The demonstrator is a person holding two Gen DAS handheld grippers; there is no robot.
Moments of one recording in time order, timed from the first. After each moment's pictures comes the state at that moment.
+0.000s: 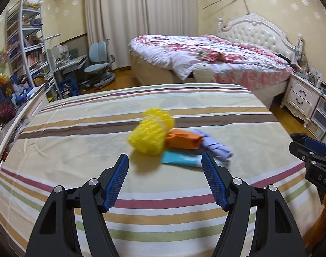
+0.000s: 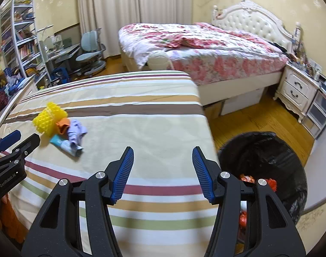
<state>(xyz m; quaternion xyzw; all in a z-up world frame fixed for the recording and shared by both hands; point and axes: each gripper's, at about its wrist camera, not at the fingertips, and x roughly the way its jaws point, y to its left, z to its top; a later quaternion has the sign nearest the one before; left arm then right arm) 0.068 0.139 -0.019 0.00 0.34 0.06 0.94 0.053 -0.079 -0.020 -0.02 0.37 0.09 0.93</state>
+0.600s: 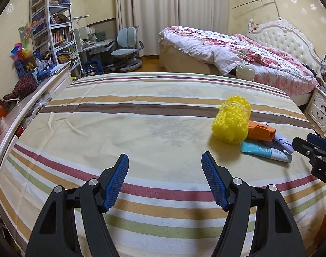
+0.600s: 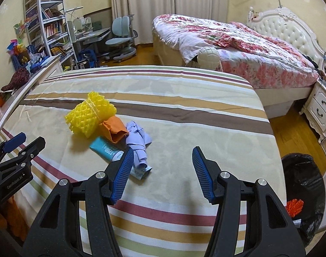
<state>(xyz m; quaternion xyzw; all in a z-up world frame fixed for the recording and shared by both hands) 0.054 0.223 -0.035 -0.04 0.36 0.13 0.92 0.072 0.020 -0.024 -0.06 0.39 0.18 0.90</state>
